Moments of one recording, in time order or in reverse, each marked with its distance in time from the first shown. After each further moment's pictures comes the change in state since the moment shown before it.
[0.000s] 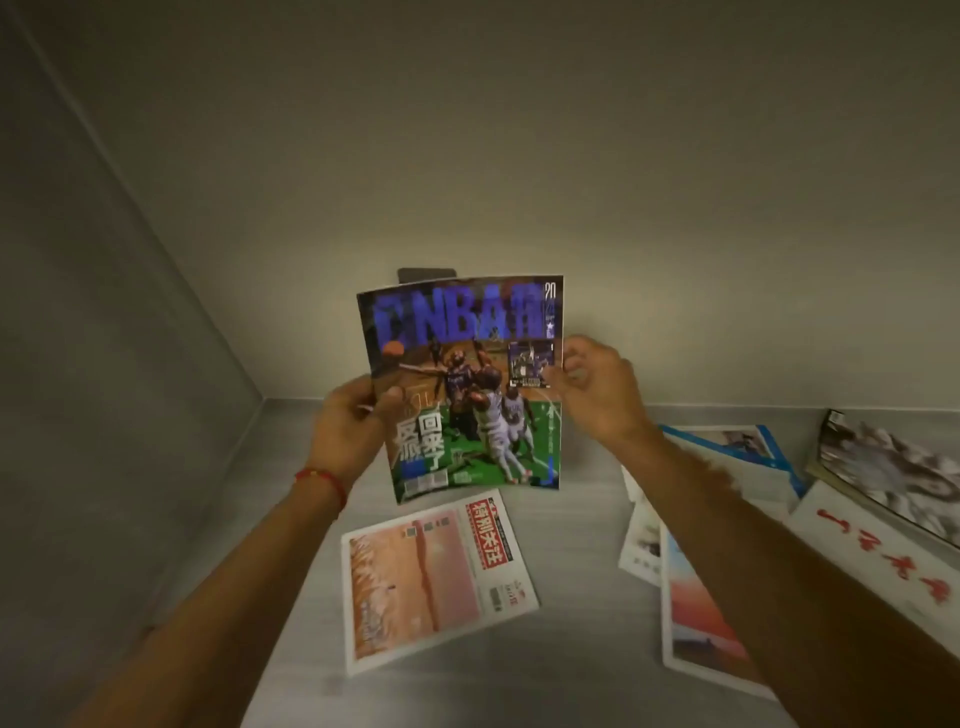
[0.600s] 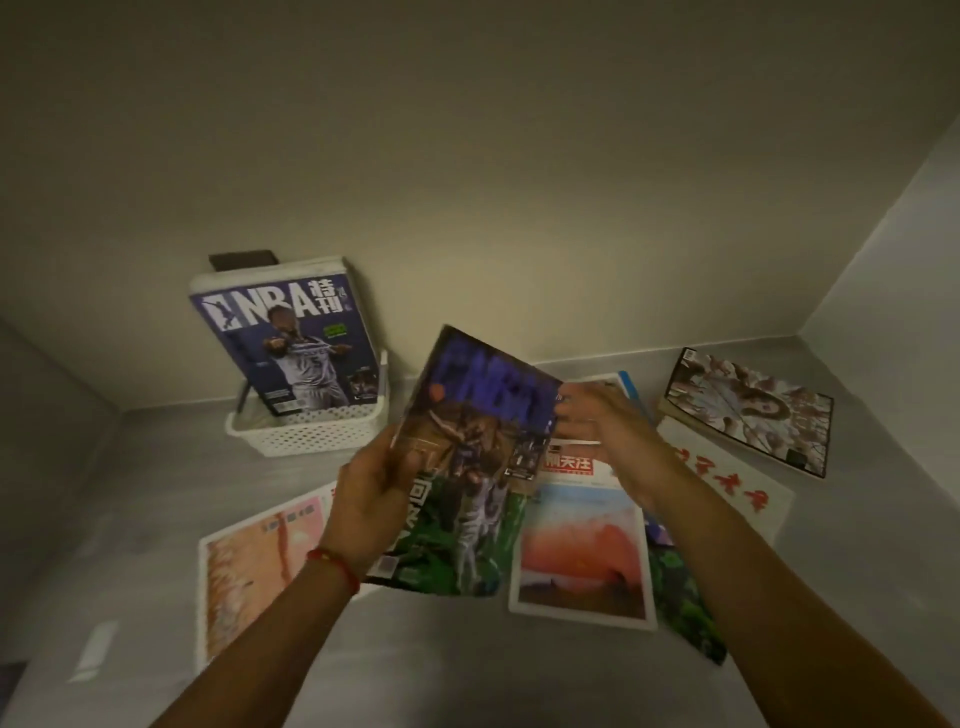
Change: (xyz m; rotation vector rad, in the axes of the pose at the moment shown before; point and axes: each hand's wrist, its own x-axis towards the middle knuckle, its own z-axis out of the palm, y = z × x) left_hand -0.130 0.053 0.196 0.123 -0.208 0.075; right_hand -0.098 0.131 -0.174 0.572 -0.116 0.522
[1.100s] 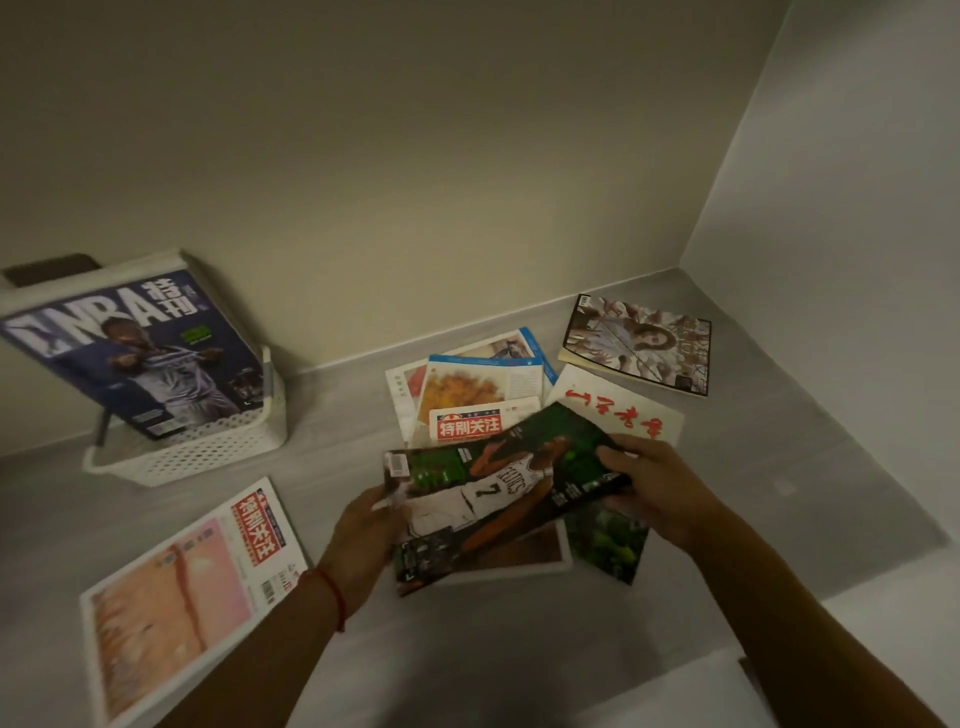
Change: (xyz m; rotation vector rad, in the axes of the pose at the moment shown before) left_hand -0.031 -0.035 0.100 -0.377 -0.383 -0.580; right_hand -0.072 0.102 -0.132 0.288 0.323 0.309
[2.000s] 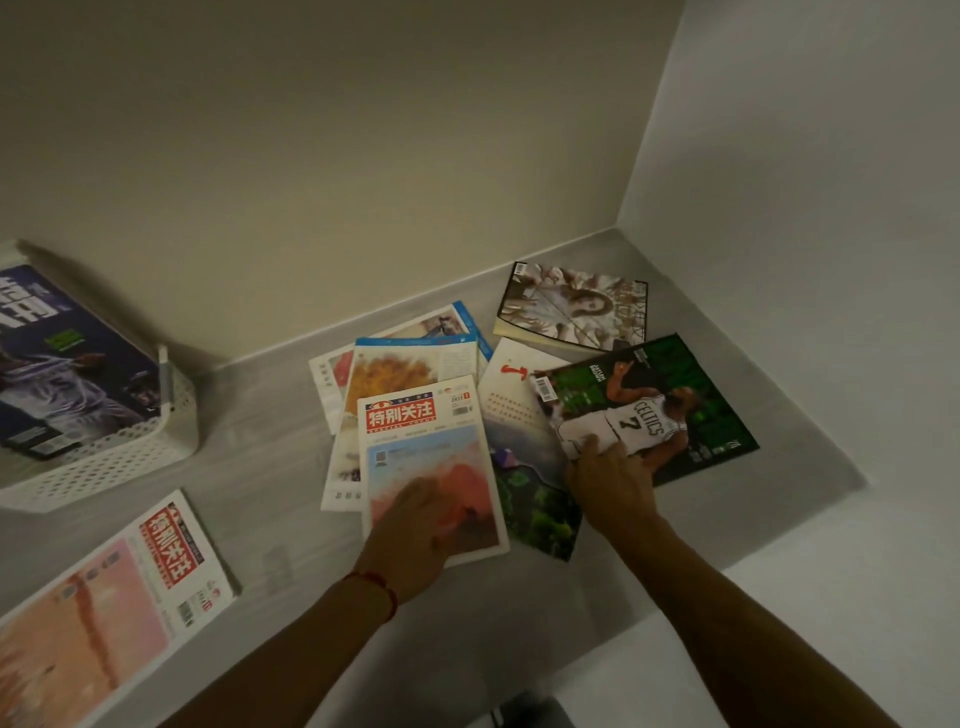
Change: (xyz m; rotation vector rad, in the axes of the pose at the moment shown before) left_hand 0.036 -0.051 0.104 1.092 -0.249 0.544; right_hand 0.043 0.066 -0.055 -1.863 0.328 -0.164
